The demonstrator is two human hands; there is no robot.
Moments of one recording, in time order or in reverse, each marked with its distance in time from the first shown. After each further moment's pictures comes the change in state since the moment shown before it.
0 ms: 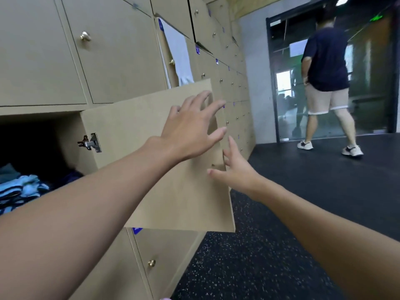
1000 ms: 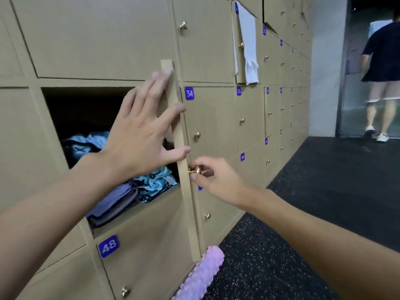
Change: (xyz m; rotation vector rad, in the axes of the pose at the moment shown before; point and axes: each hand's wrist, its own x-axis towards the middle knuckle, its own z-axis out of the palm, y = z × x) left_hand -0.234 -0.103 -0.178 0.433 0.147 0.007; right_hand -0.104 -0.085 0.189 -0.059 -0.301 -0.386
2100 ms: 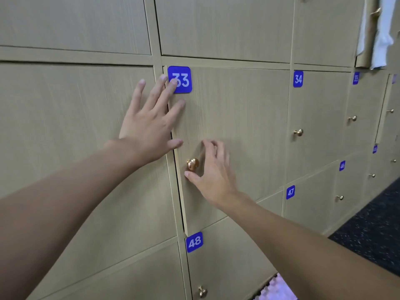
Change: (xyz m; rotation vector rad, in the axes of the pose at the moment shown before) left_hand -0.119 -0.190 0.014 0.547 -0.391 -0.174; right_hand 0.130 -0.039 0.234 -0.294 0.104 -0.073
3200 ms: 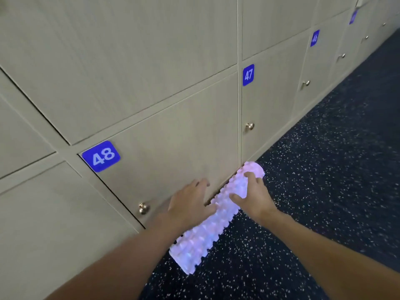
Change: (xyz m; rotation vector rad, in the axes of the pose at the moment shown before) left_hand -0.226 0.399 0.136 -1.017 -1.067 -0.038; right_hand -0.263 0.309 0.074 0.002 -0.506 0.835
